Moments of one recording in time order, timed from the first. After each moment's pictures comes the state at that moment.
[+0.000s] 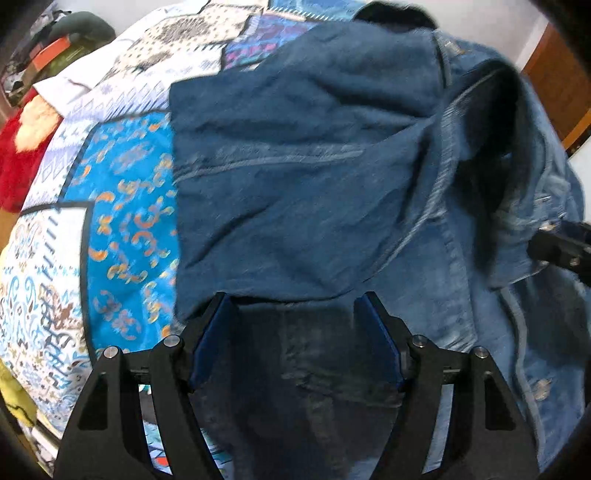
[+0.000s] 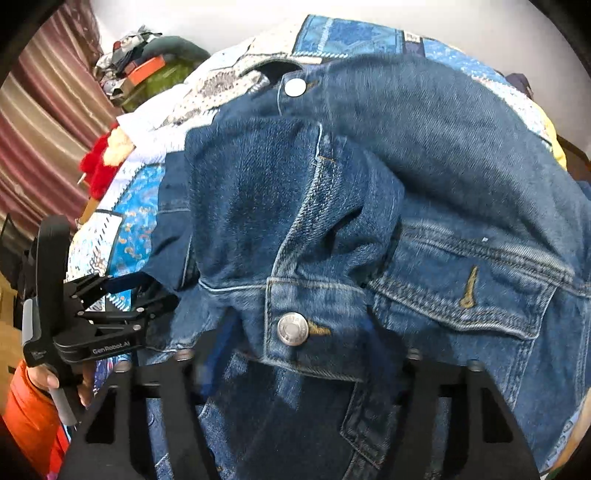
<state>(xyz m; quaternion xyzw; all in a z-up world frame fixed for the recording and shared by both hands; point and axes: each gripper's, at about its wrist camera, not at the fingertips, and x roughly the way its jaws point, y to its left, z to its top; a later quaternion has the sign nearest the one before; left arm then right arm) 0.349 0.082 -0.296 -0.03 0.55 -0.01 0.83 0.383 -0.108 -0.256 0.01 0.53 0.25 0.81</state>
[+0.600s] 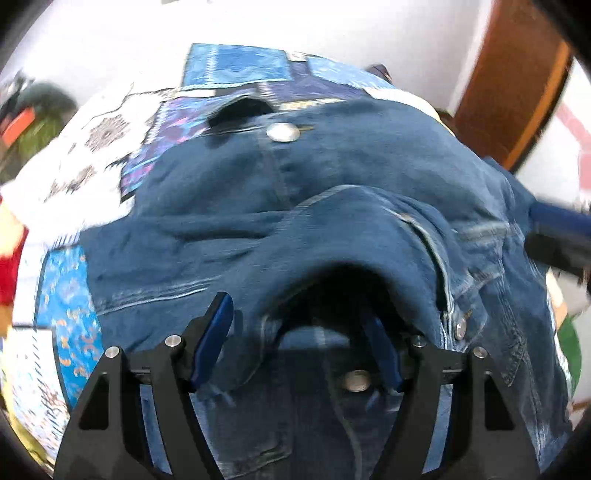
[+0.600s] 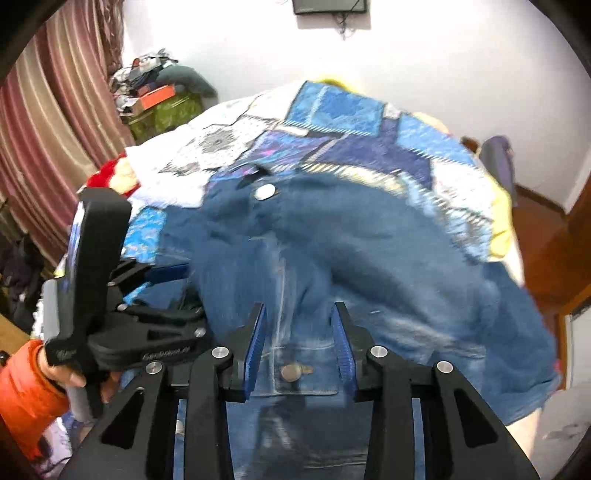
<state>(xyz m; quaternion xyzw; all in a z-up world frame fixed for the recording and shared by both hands) 0.407 -0.046 -0.244 0.03 0.49 -0.08 0.87 0.379 -0.175 -0.171 -0.05 0.44 0.22 0.87</state>
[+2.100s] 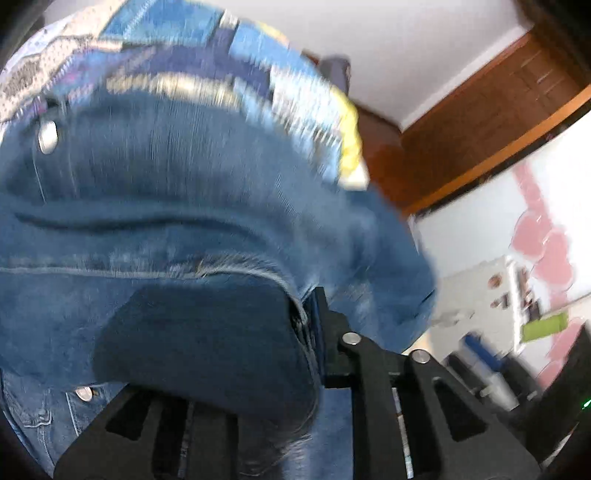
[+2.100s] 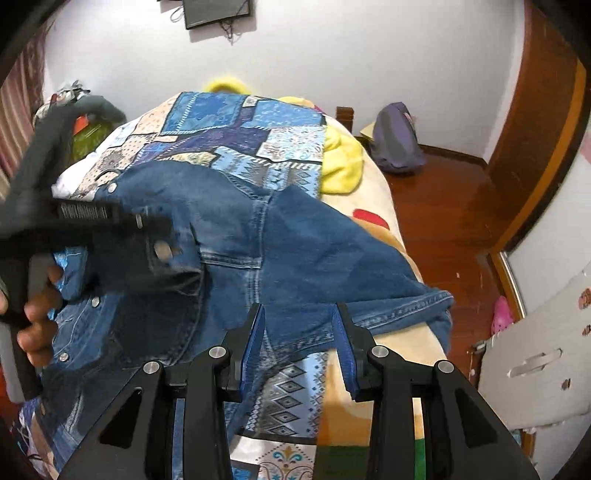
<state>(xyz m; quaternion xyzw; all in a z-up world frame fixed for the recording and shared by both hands) 0.440 -0.155 -0.238 -0.15 0.55 -0.16 0.81 0.344 -0.361 -0.197 0.00 0.46 0.07 0.89</state>
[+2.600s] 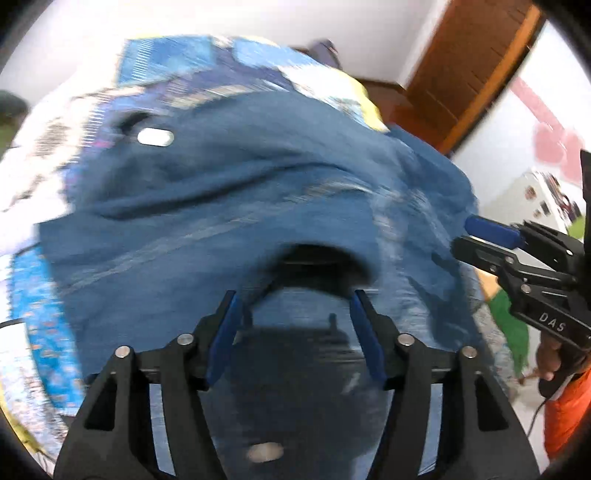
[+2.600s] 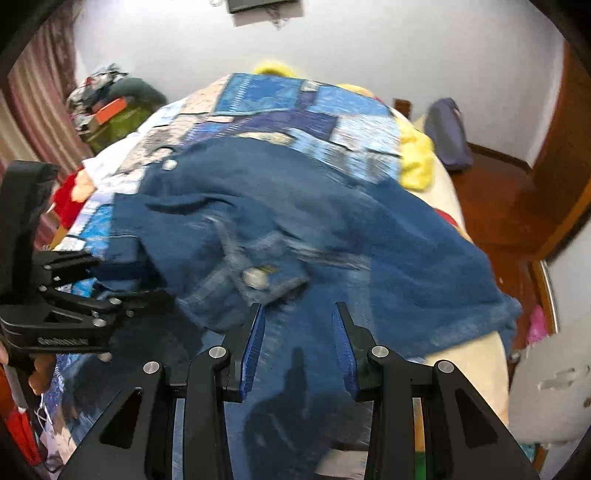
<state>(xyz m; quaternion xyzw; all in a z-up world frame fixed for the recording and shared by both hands) 0.370 -0.067 -0.203 0.01 0.52 -0.15 0.84 0.350 -0.270 -0.198 0.00 0.47 0.17 0.87</state>
